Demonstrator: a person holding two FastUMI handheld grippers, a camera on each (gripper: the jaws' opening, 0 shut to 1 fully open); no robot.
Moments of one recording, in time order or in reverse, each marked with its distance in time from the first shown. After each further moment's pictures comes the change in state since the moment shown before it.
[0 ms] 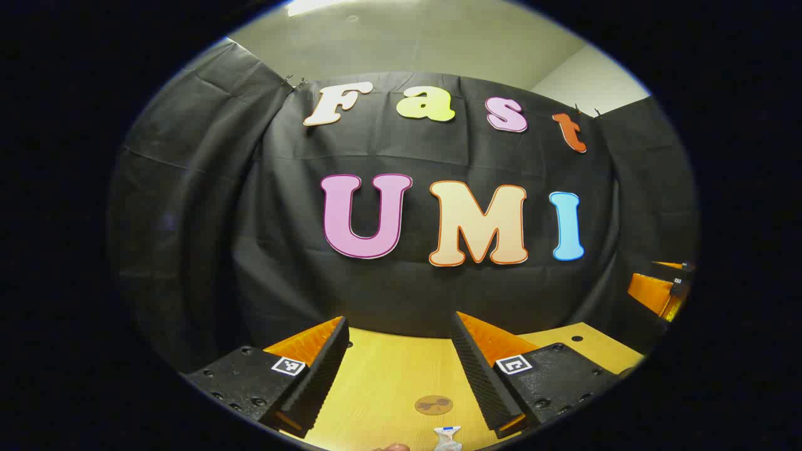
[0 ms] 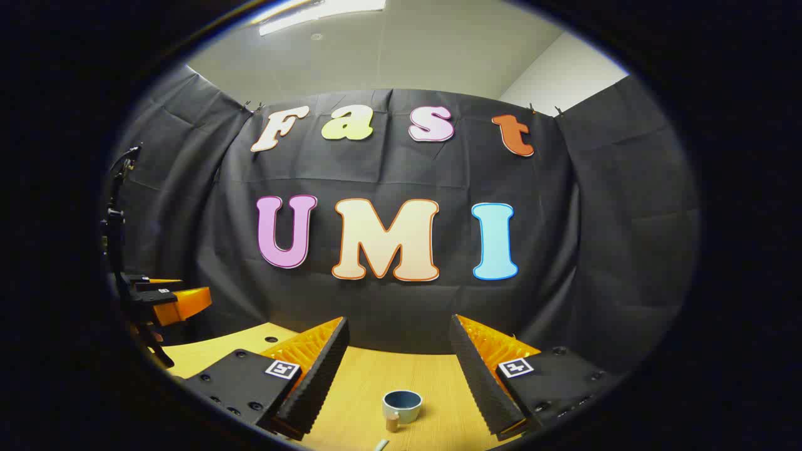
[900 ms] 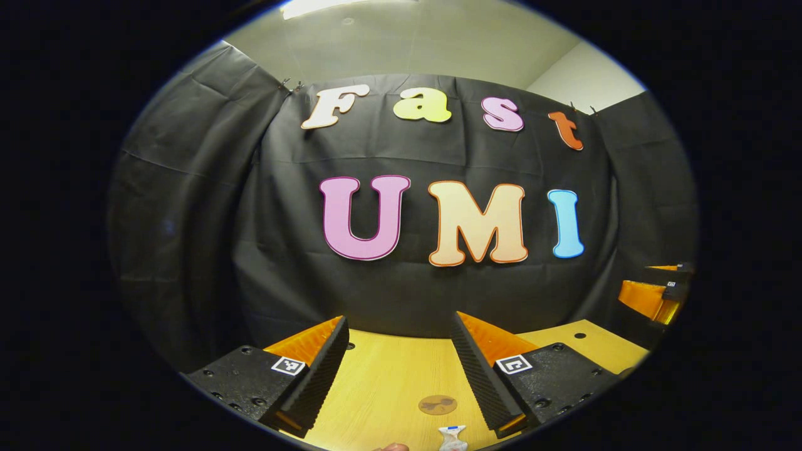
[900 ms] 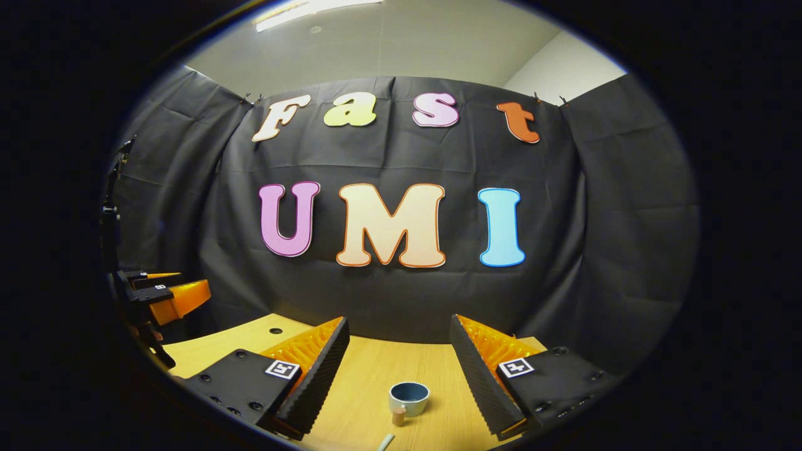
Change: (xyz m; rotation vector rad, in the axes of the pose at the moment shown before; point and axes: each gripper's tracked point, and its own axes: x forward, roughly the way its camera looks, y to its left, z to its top) left arm -0.002 -0.001 -0.004 0.023 -0.009 -0.011; right arm 0.007 0.006 -0.024 -0.001 0.077 0.009
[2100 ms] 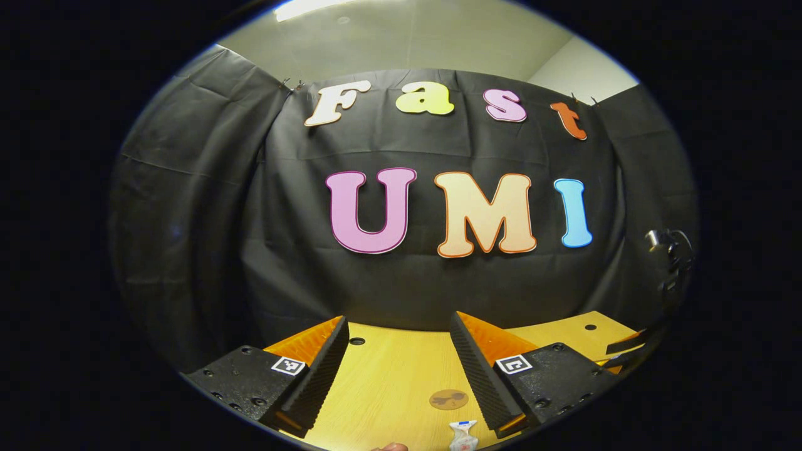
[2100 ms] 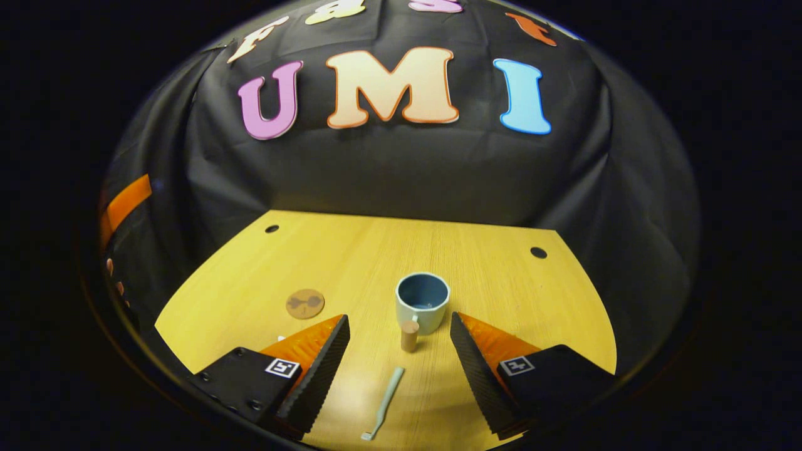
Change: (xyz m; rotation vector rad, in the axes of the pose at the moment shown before) left arm -0.003 0.012 -0.017 0.029 0.031 0.044; right arm 0.007 0.004 -0.213 0.022 0.689 0.028
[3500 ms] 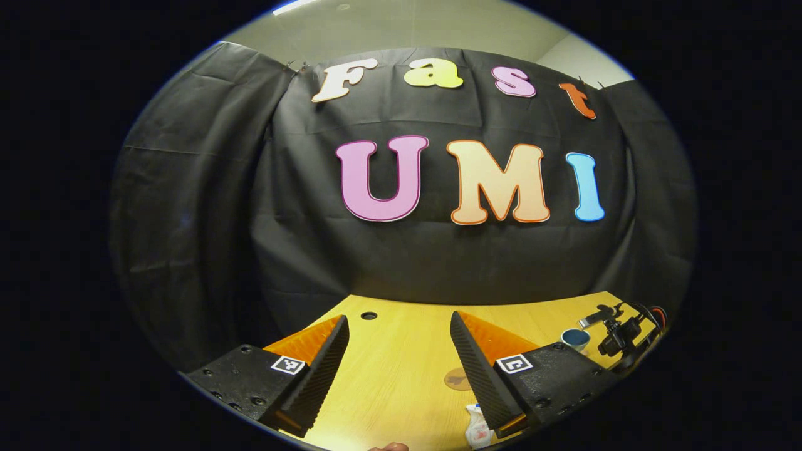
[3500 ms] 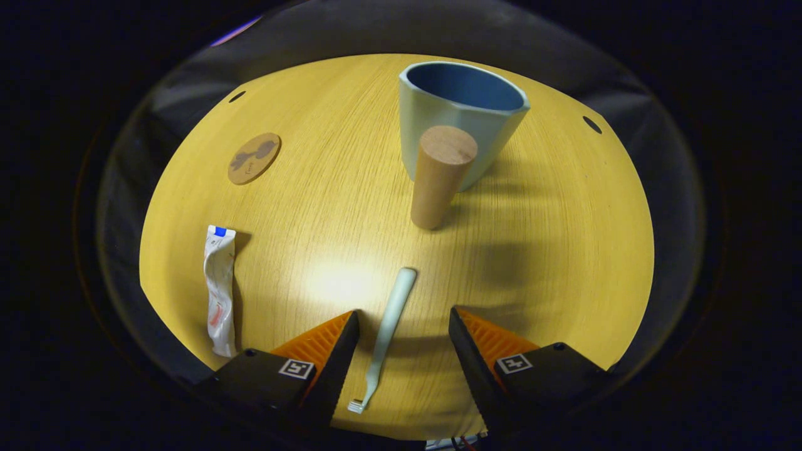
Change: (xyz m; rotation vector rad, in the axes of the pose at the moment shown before) left arm -0.003 0.012 -0.057 0.005 0.130 0.030; right arm 0.056 0.003 -0.165 -0.042 0.675 -0.015
